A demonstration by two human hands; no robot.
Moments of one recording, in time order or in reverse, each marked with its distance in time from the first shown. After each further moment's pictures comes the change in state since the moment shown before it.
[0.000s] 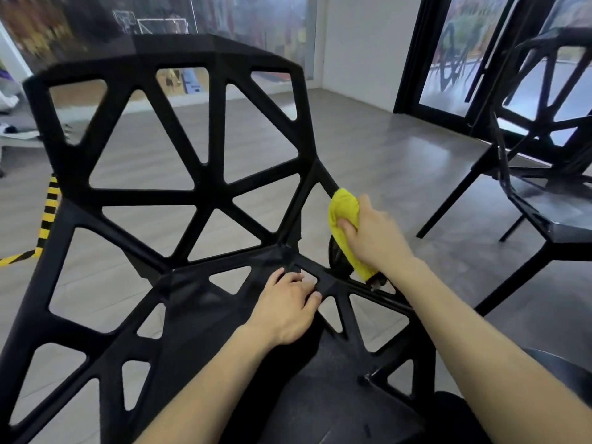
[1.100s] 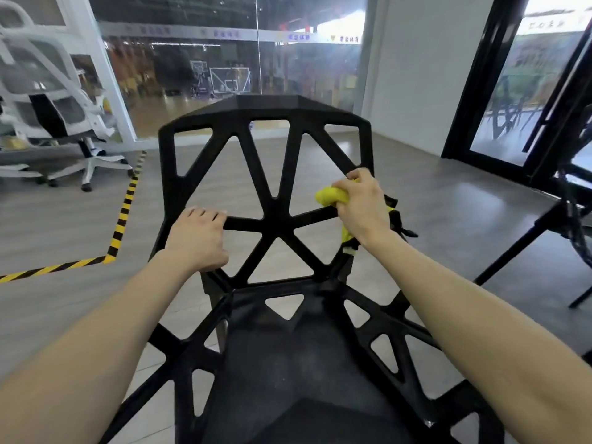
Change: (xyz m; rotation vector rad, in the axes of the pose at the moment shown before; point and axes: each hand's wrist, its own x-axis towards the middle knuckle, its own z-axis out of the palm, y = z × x) left_hand -0.039 -0.157 -0.229 0.666 0.146 -0.450; right_hand 0.112 -0.114 0.030 -0.002 0.404 -0.481
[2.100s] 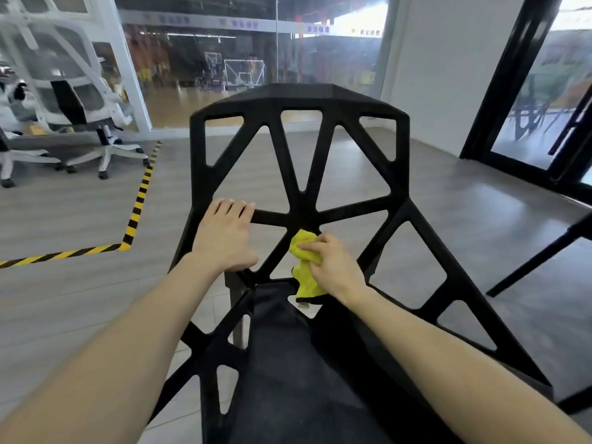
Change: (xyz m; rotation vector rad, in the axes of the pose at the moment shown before) left_hand -0.005 0.000 0.019 -0.070 0.126 0.034; right_hand -0.086 -0.084 0.062 0.362 -0.399 0.061
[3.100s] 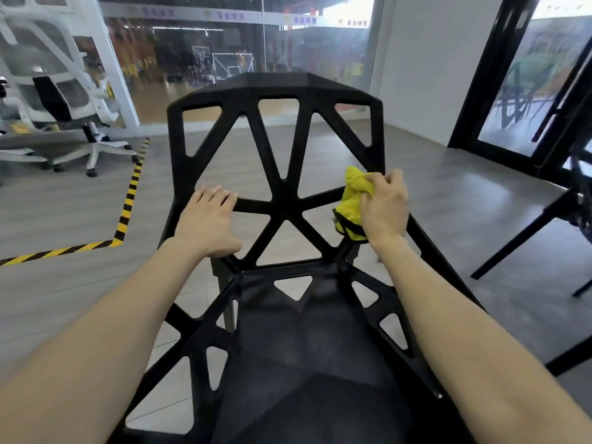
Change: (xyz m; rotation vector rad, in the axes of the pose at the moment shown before) left_hand -0.003 -0.007 0.003 -0.017 -0.029 0.016; right_hand 0.026 0.059 -0.093 -0.199 0.596 0.282
